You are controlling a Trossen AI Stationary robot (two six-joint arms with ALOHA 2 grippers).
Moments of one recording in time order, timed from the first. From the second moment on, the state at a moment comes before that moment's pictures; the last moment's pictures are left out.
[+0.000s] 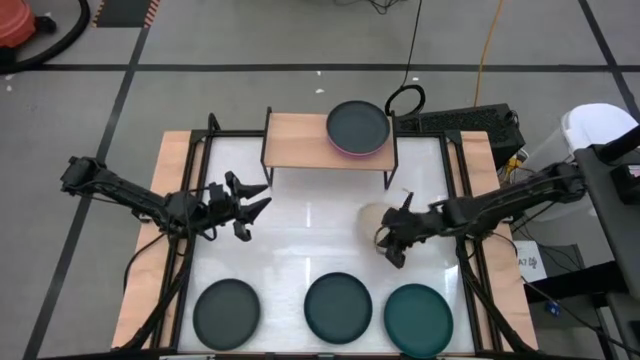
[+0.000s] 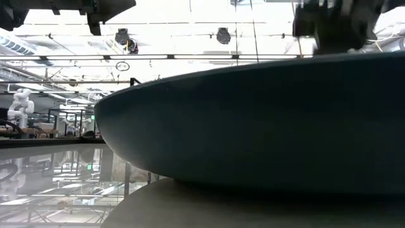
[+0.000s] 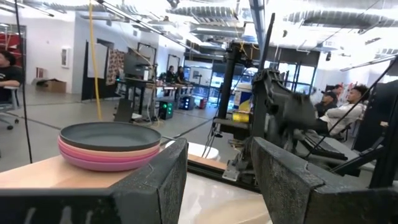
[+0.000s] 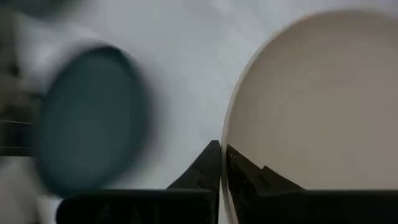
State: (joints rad) left arm -0.31 0.88 0.34 0.83 -0.60 0.00; right arm 0.24 1.12 0.67 -0.41 0.02 0.75
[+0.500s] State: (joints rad) left arm -0.29 0.88 0.34 0.86 -0.61 0.04; right arm 0.07 1.00 0.70 0.40 -0.07 0.32
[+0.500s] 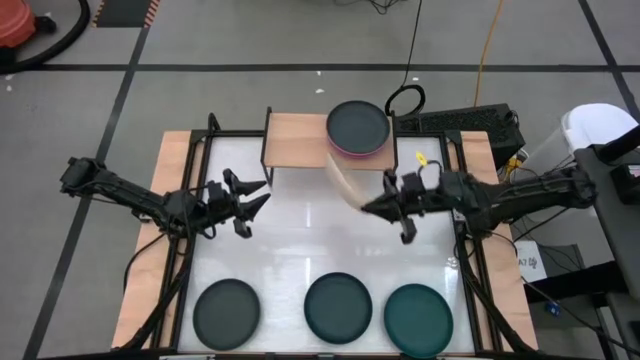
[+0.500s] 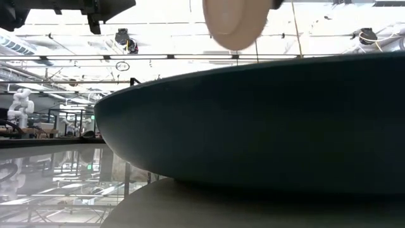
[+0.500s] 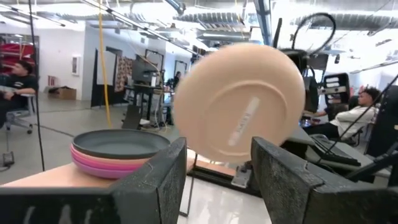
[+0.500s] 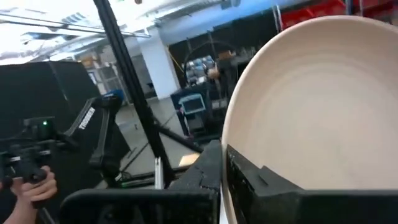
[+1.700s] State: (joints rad) left arm -0.30 0.84 0.34 0.88 -0.61 0.16; right arm -0.37 1.86 1.39 -0.01 -0.26 -0.33
